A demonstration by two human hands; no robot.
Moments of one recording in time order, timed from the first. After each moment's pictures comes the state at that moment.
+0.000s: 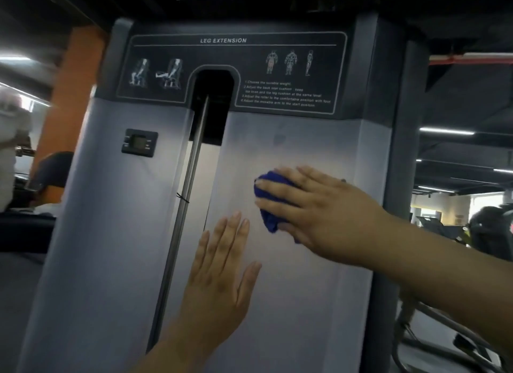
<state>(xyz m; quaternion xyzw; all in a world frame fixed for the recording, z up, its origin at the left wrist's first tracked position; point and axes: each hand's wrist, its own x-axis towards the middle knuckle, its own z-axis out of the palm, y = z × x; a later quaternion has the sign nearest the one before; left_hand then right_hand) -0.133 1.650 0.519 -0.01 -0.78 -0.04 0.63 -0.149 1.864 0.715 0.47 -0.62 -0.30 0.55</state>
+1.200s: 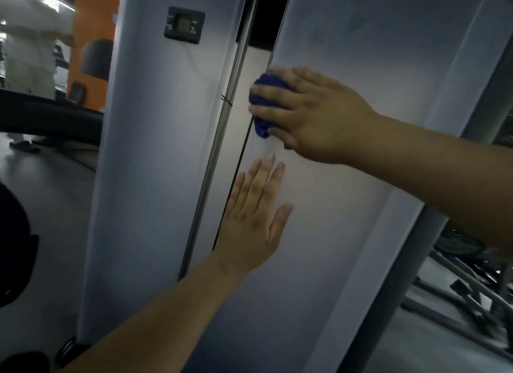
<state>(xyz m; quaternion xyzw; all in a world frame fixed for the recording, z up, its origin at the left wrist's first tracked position) -0.131 1.660 0.447 -0.02 -0.77 -0.12 0.63 -0.144 1.769 0.688 0.52 -0.59 -0.31 0.53</state>
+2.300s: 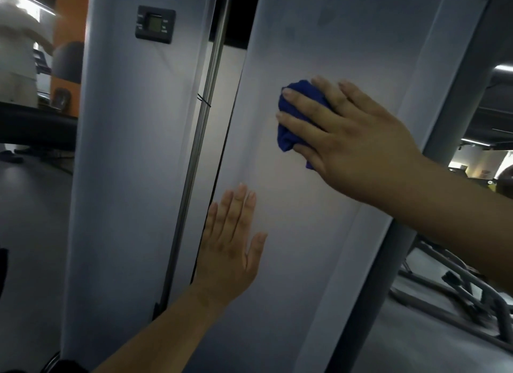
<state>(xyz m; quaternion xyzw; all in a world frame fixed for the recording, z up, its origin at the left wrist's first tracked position) -0.138 1.667 0.394 0.02 -0.78 -0.10 0.62 -0.155 1.854 0.660 0.45 -0.64 -0.26 0.57</state>
